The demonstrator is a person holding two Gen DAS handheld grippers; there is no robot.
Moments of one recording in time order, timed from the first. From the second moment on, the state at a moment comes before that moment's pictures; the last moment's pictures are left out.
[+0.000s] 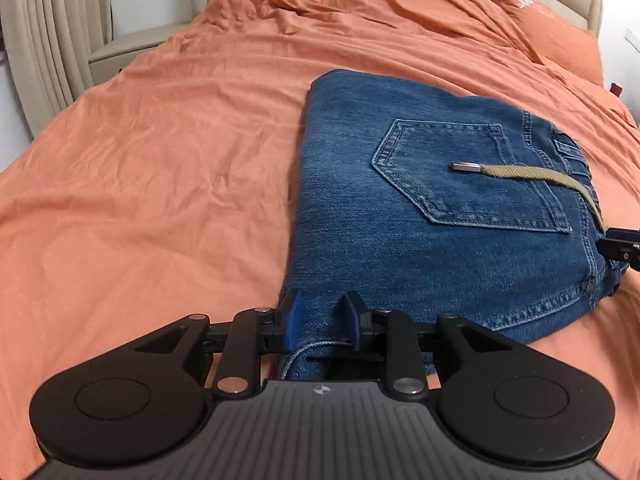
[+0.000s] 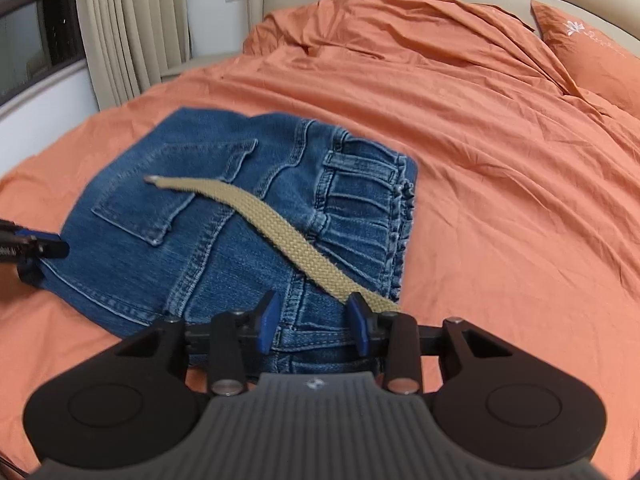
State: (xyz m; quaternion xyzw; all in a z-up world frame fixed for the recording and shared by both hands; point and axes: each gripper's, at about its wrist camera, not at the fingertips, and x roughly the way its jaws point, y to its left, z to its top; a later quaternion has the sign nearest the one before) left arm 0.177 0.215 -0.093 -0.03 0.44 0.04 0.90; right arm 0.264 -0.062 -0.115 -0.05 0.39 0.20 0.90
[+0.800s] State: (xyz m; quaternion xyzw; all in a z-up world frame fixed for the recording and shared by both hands) left arm 0.007 0.120 0.096 -0.04 0.22 0.10 0.97; right arm 0.105 -0.072 0.052 -0.03 0.24 0.17 0.96
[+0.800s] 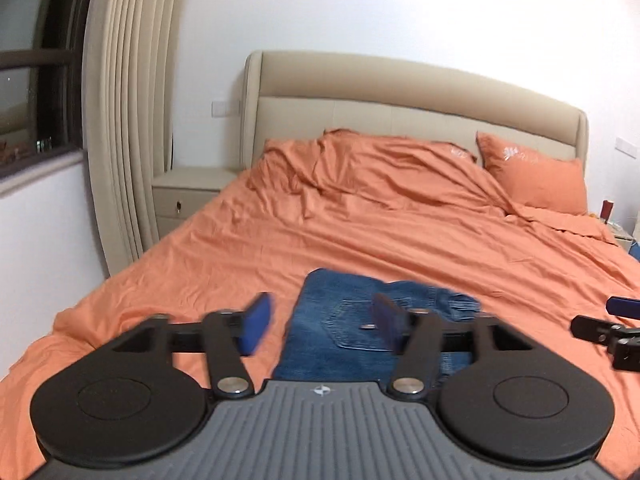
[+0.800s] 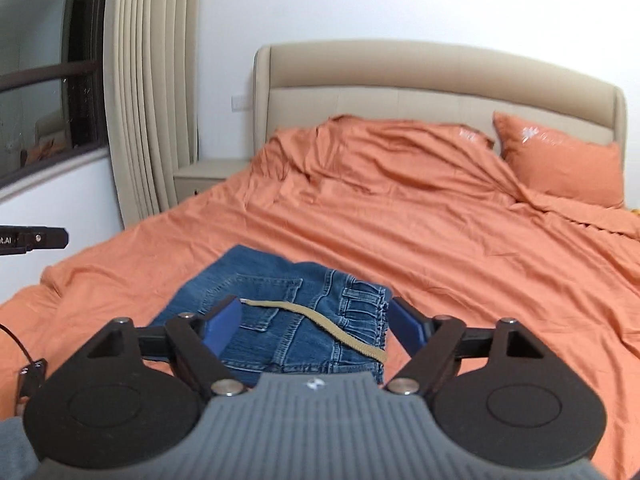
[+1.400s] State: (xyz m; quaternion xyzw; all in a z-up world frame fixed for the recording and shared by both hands) left arm -0.007 0.060 0.024 -0.03 0.32 0.15 0.94; right arm 0.029 -0.071 0.012 -0.01 0.25 0.10 0.96
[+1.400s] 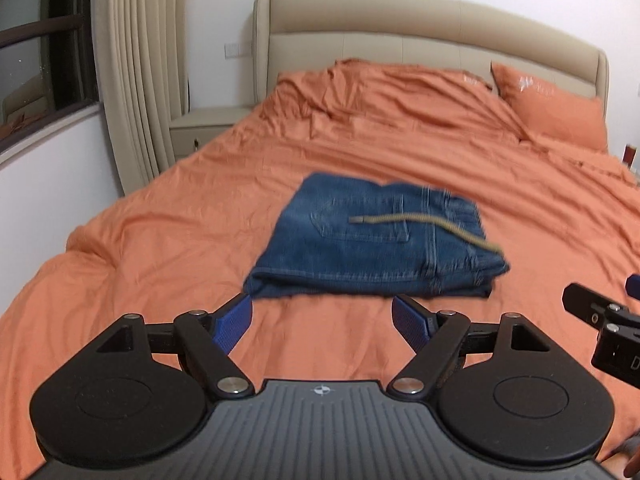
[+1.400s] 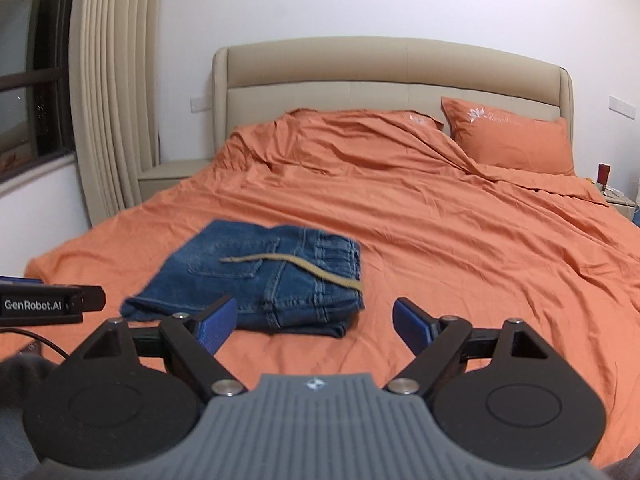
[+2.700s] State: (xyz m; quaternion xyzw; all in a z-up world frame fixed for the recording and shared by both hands) left arm 0.010 0.054 0.009 0.00 0.36 0.14 0.92; right arm 0.044 -0.063 -0.017 -0.02 0.28 0.11 0.95
